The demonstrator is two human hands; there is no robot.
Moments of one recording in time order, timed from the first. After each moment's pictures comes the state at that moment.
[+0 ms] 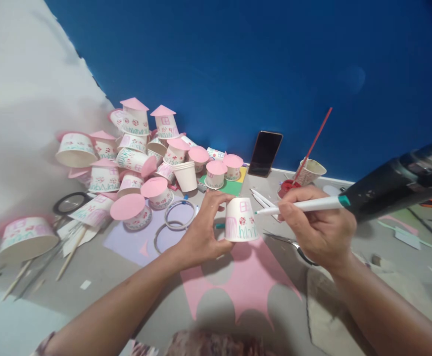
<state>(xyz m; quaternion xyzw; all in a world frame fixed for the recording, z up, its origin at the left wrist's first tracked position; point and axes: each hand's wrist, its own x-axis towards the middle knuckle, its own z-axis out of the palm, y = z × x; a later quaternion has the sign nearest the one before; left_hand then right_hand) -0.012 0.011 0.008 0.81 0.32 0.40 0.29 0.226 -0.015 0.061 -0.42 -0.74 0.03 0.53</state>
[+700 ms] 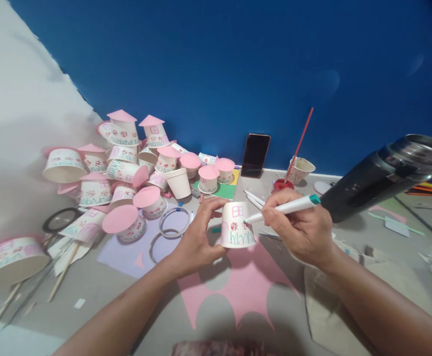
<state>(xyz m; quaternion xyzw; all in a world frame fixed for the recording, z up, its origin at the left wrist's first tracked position) -0.012 0.012 0.003 0.78 0.30 0.41 0.37 0.220 -0.015 0.067 -0.39 -0.75 0.07 0.53</state>
